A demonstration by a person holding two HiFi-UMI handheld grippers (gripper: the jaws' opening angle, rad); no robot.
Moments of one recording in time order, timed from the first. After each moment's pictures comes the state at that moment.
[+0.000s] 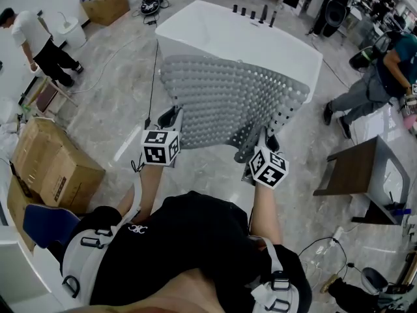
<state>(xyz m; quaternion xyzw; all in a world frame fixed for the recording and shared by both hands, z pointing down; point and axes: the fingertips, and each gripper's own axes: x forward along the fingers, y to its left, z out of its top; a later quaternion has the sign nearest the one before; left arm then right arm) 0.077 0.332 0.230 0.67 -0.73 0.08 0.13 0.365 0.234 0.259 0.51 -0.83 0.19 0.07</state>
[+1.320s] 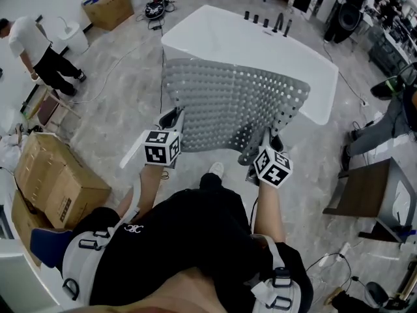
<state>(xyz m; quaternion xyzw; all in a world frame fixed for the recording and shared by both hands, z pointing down) -0.052 0.219 0.257 0.67 -0.73 0.10 0.14 0.243 0.111 0.293 0.51 -0.83 0.21 0.07</state>
